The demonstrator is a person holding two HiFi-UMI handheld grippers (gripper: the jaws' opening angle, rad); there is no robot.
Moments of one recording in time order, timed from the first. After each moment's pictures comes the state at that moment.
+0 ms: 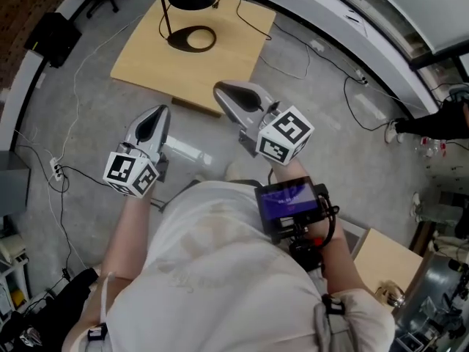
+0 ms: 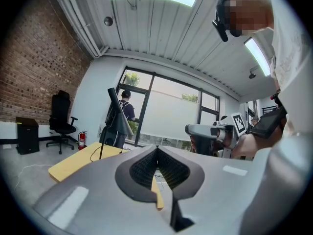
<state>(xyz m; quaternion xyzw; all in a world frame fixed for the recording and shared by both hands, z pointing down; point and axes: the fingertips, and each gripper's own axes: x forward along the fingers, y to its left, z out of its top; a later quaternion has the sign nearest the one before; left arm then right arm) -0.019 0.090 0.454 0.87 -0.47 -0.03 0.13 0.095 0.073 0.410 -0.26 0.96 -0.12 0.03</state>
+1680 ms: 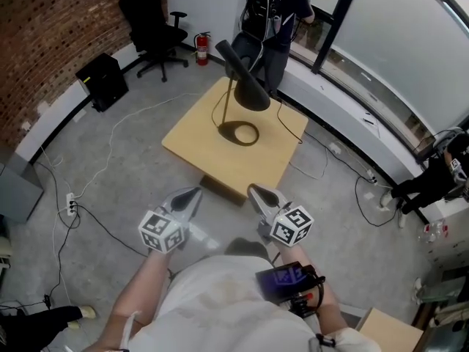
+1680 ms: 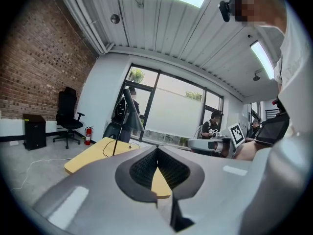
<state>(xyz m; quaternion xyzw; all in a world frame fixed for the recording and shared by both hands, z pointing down) -0.093 0.118 0.471 0.87 -0.47 -0.01 0.16 0.048 0.089 0.471 -0.29 0.94 -0.18 0.01</state>
